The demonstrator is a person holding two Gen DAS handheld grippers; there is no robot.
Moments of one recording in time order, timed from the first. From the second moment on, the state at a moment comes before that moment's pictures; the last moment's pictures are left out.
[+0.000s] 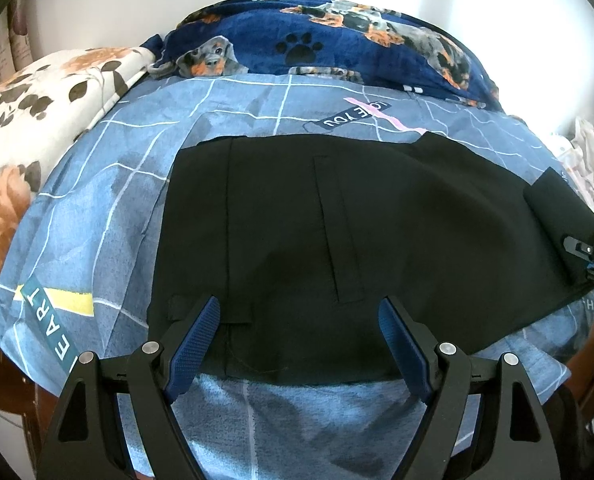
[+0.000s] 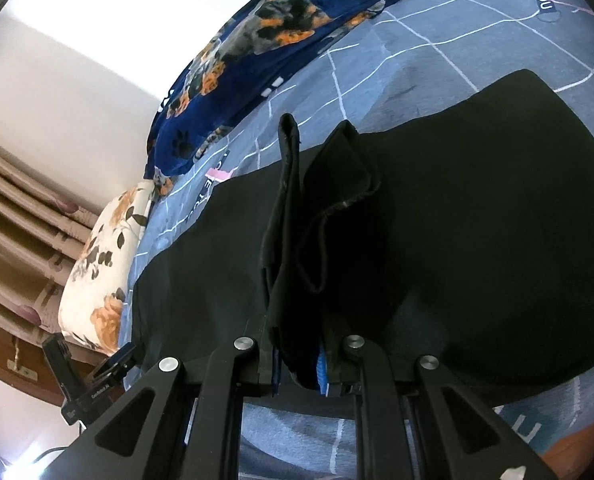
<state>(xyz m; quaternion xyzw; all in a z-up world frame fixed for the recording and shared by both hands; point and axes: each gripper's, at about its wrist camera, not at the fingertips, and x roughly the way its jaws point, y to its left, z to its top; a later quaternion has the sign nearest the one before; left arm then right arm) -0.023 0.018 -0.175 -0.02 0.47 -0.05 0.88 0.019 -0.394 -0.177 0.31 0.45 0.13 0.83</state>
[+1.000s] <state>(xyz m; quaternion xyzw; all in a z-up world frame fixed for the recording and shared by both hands) -0.022 0.018 -0.175 -0.02 0.47 -0.05 0.88 0.018 -0.366 -0.177 0.27 0.47 0.17 0.83</state>
